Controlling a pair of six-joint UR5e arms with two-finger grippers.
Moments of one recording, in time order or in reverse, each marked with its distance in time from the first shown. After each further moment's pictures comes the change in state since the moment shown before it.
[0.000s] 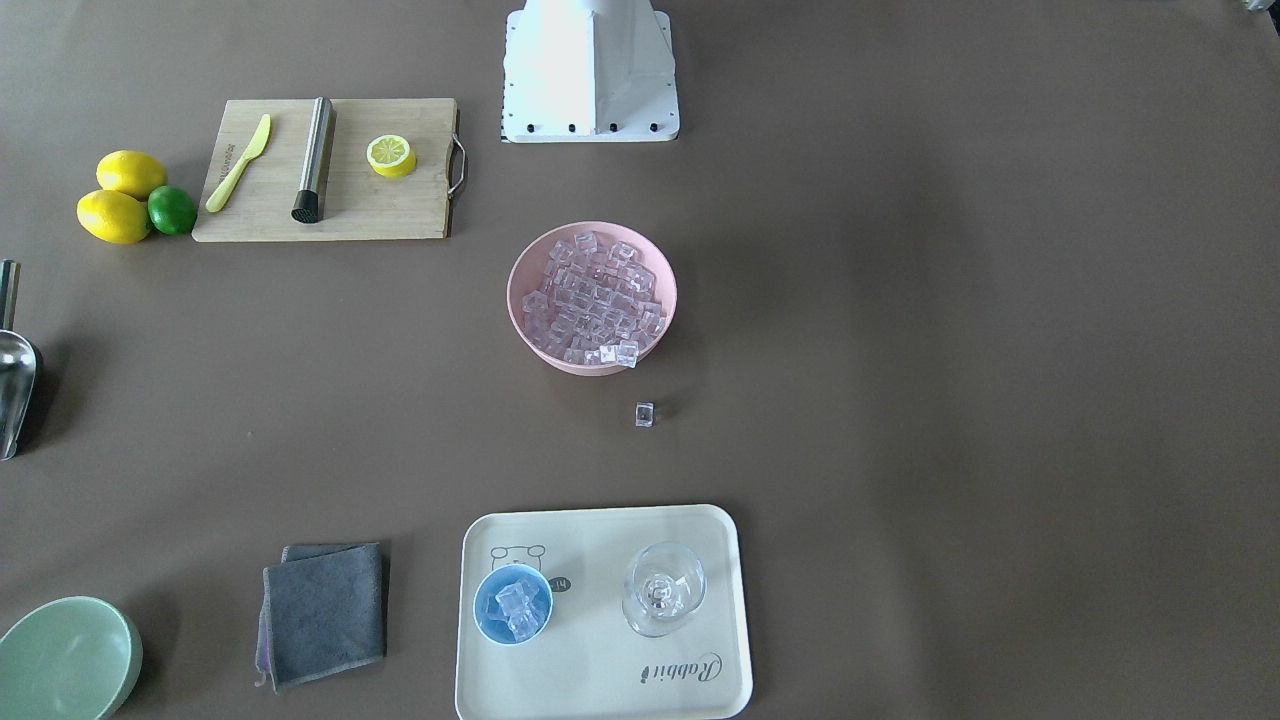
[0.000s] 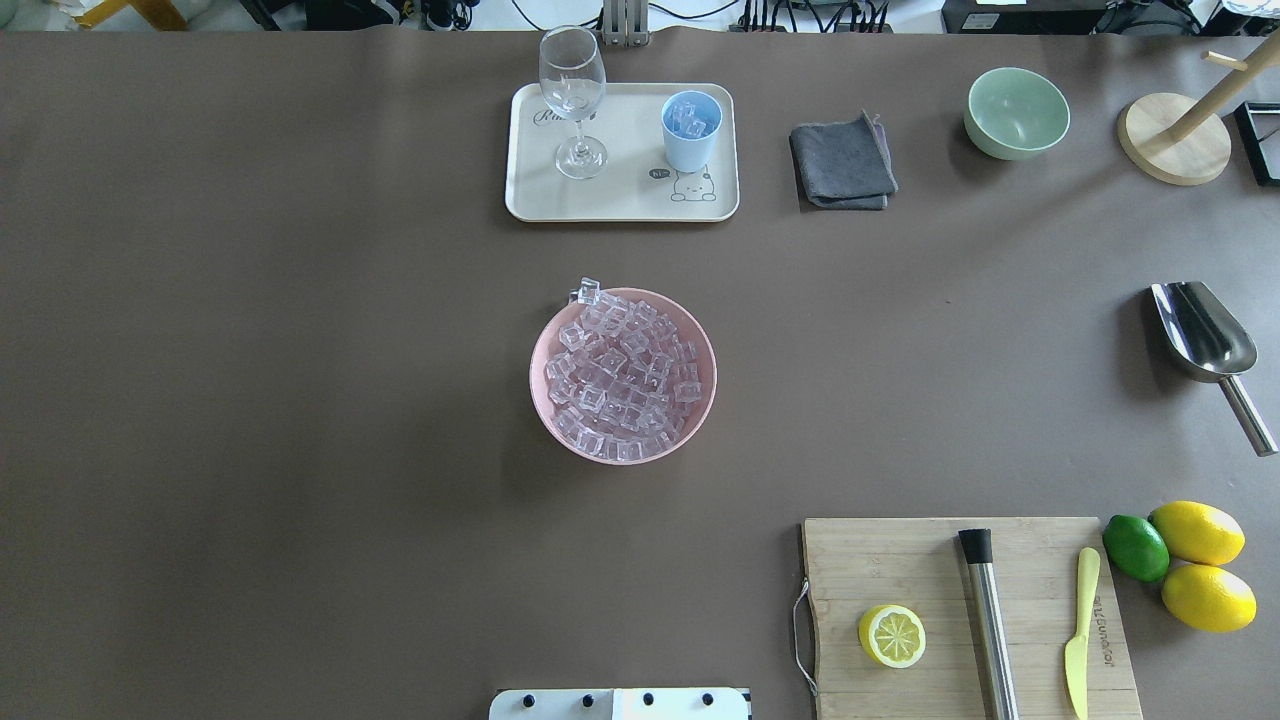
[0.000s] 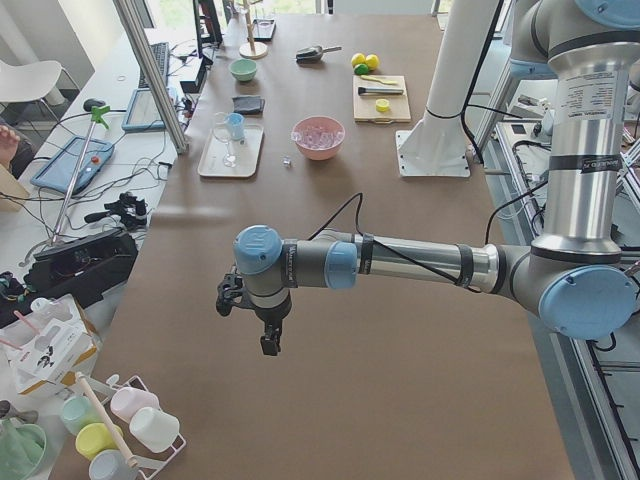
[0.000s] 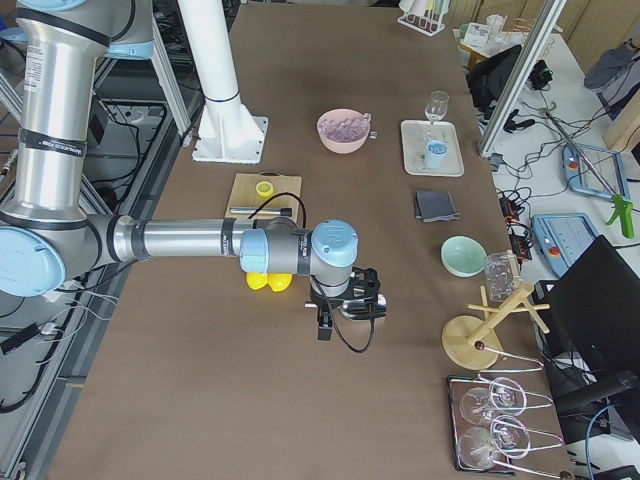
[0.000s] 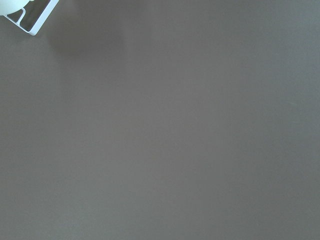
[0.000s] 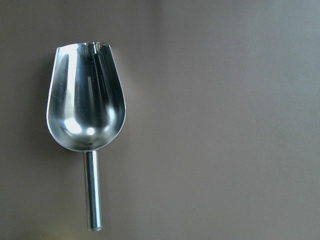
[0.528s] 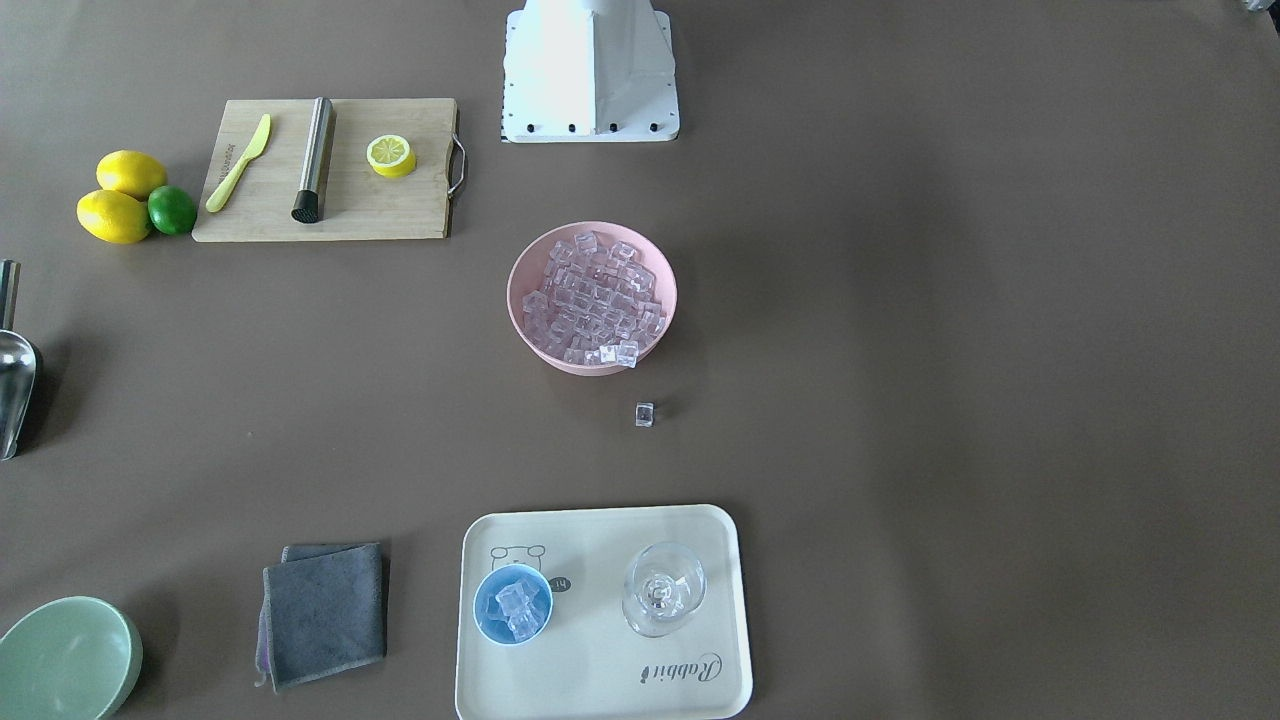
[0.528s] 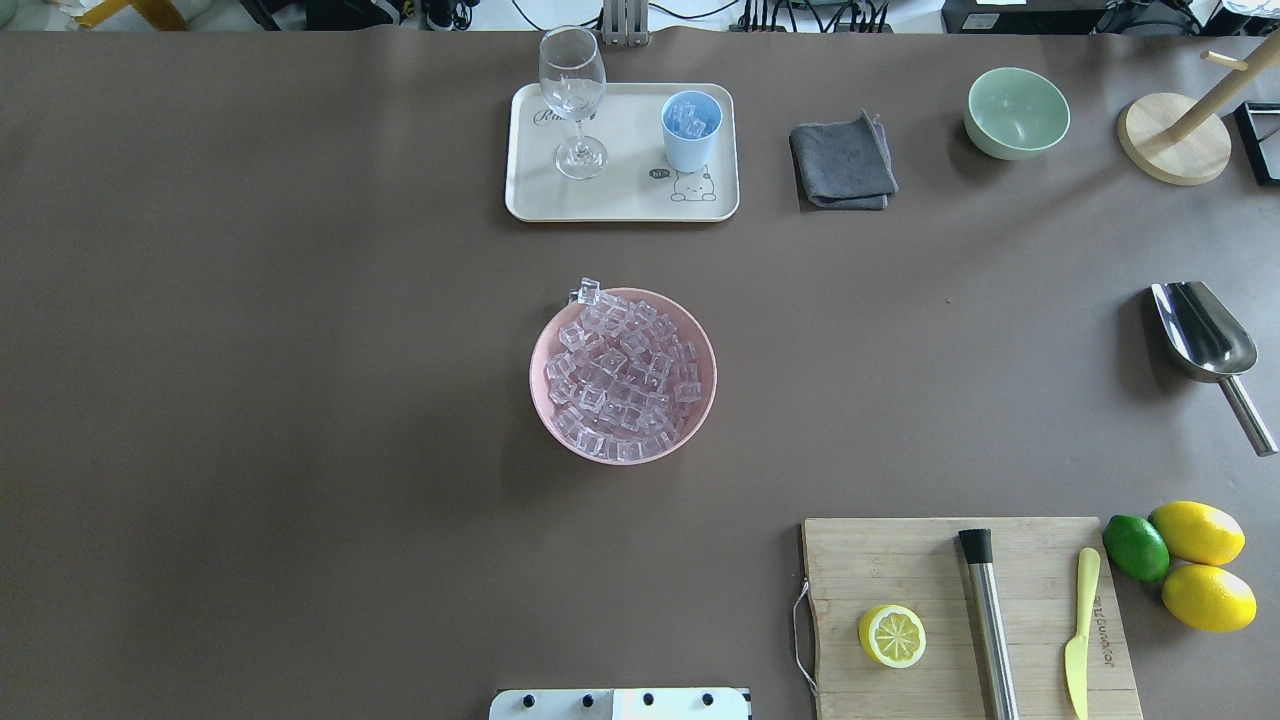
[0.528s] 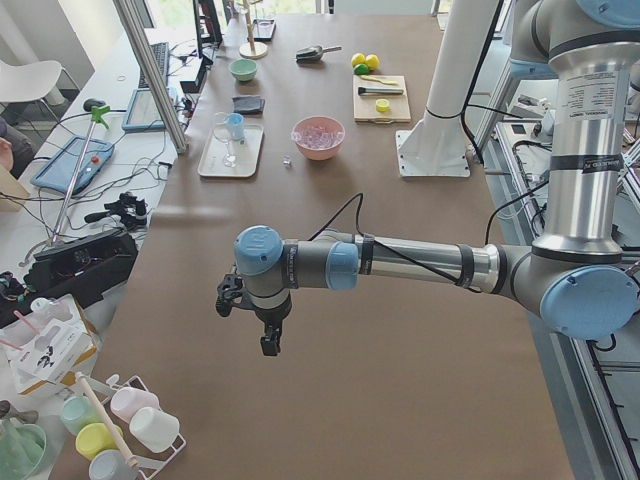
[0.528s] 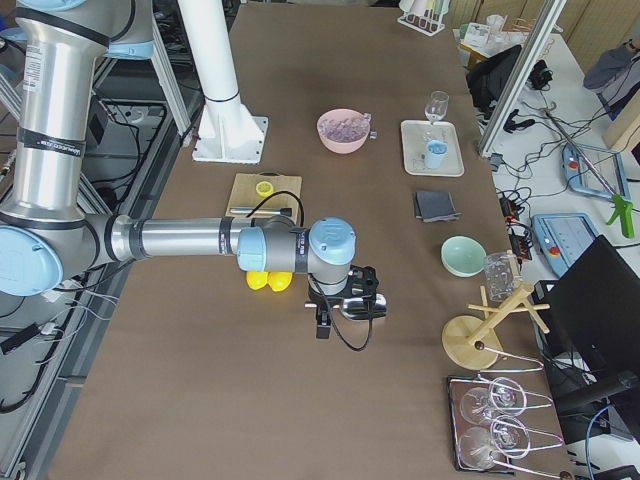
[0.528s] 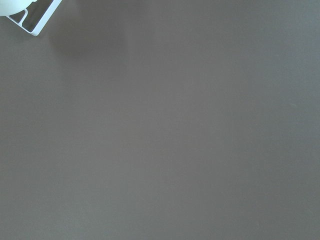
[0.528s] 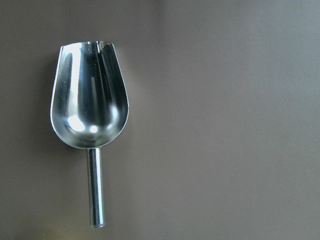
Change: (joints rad) left arm -0.007 0.002 0.000 -0.002 -0.003 0.001; right arm 0.000 -0.010 0.015 0.000 0.001 0.000
